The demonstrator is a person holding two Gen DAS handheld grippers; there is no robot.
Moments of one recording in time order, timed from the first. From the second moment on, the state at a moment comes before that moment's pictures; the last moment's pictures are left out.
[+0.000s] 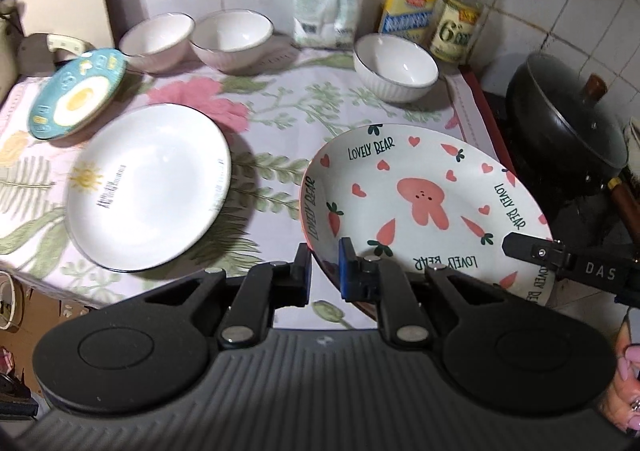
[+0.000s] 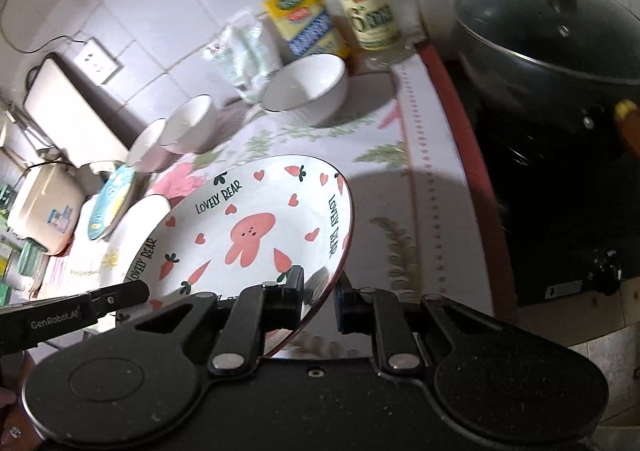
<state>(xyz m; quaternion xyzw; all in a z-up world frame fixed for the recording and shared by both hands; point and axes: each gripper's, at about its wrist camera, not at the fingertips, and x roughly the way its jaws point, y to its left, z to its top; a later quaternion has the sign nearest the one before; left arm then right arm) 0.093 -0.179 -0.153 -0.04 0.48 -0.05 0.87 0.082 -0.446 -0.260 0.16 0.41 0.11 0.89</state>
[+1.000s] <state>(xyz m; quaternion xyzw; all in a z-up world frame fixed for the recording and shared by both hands) 0.069 0.030 -0.107 -0.08 0.44 -0.03 0.89 0.076 -0.249 -0.198 0.12 0.39 0.17 0.90</state>
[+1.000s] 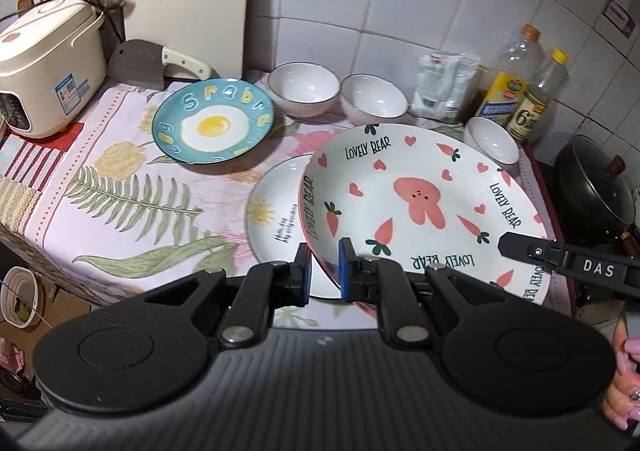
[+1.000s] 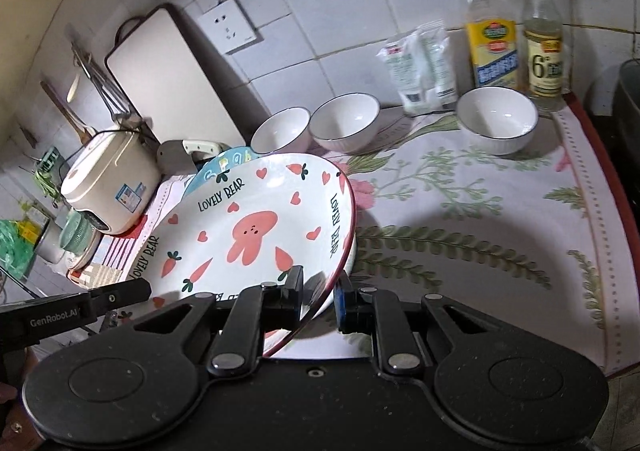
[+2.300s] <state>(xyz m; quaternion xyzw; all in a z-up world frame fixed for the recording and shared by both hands) 0.175 0.093 -0.235 -0.07 0.55 -0.09 0.83 0.159 -0.171 -0.298 0.11 0.45 0.08 0.88</state>
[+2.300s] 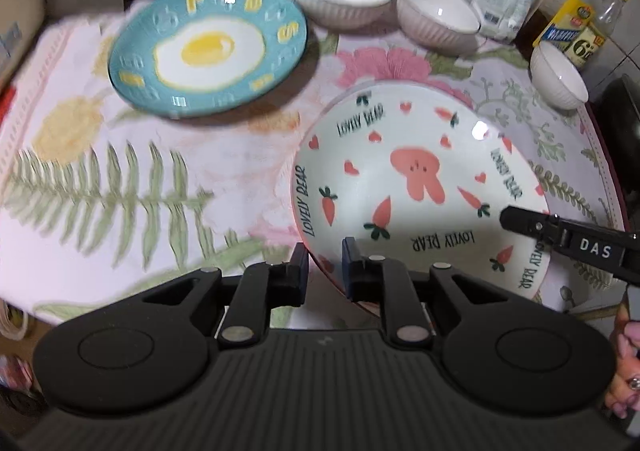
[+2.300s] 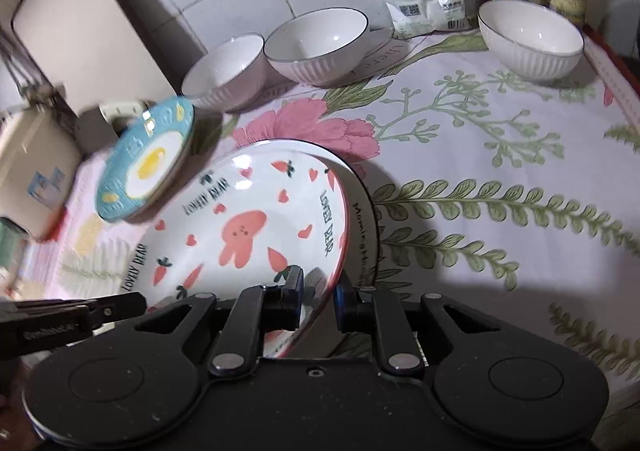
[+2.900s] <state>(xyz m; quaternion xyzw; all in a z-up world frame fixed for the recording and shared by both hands) 0.176 0.075 -0.238 -0.07 0.58 -0.07 0.81 0.175 -0.143 -0.288 -0.06 0.45 0.04 0.89</state>
